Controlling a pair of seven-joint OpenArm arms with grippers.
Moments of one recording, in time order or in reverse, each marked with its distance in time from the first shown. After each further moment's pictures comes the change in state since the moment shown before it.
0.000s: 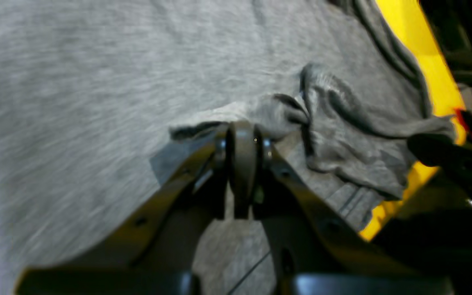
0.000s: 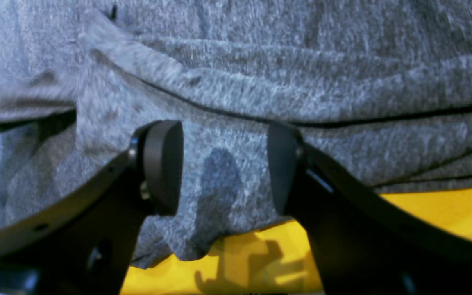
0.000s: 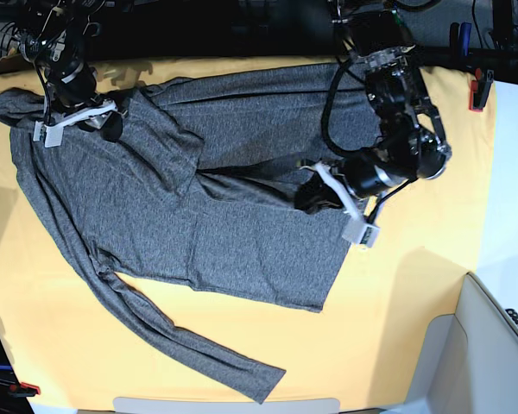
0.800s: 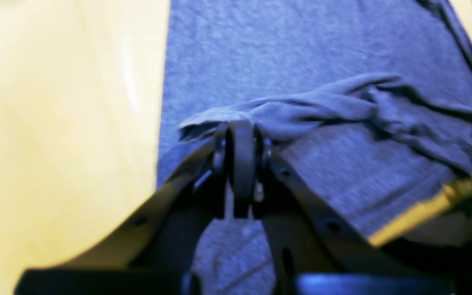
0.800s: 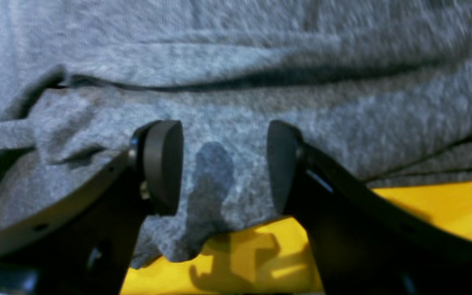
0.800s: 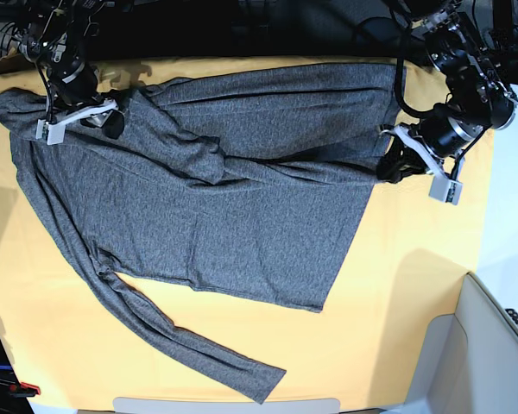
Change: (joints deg) left arm 10.9 -11.6 -13.8 6.9 -11.8 -2.8 0.2; right arm 0.2 0.2 -0.1 -2.8 0.0 0.0 0.0
